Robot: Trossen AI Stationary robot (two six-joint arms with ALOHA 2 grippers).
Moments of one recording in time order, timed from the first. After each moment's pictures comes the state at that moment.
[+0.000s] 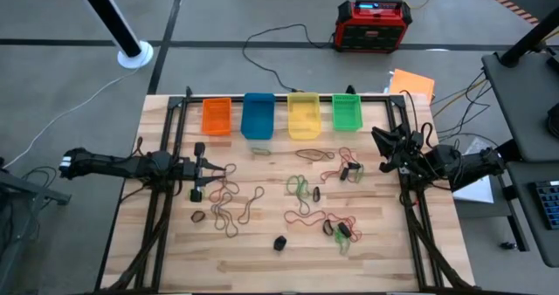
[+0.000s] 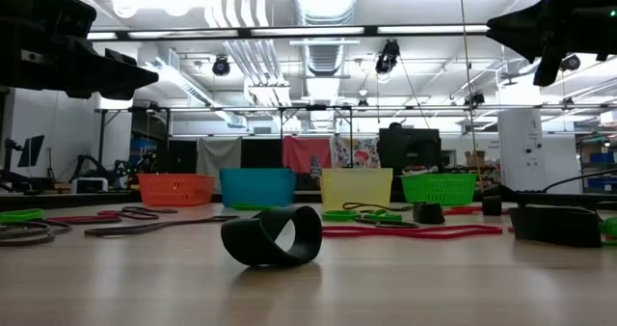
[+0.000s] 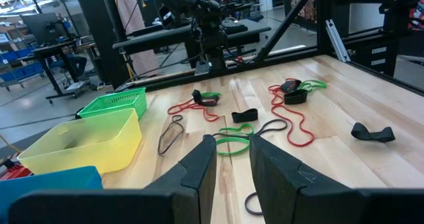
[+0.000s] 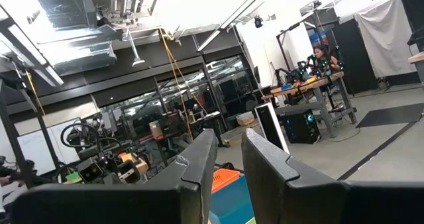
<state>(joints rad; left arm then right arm) -0.10 0.20 0.02 0.09 -0.09 0.20 0.15 0.03 0.01 0.45 0.66 0.08</state>
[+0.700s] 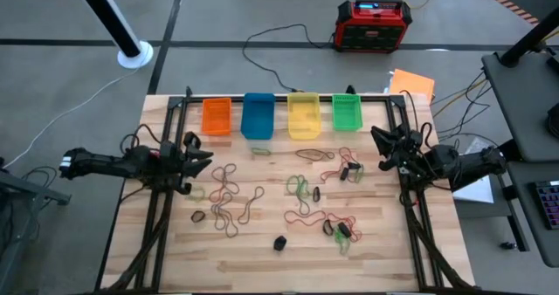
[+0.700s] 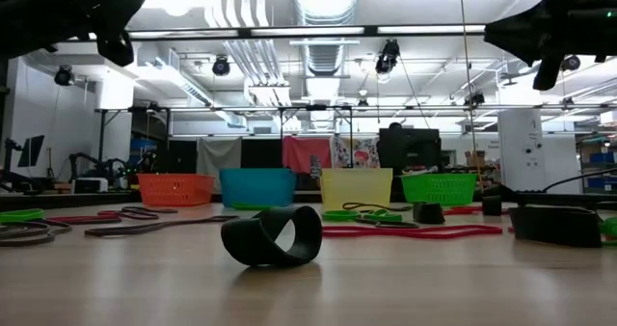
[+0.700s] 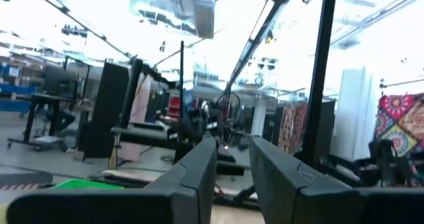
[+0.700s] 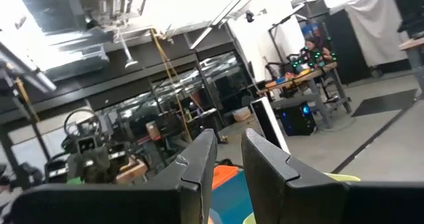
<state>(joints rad) -0.10 0.20 0.02 0.59 -0.12 -0.13 0.15 0.10 0.01 0.49 0.69 0.13</state>
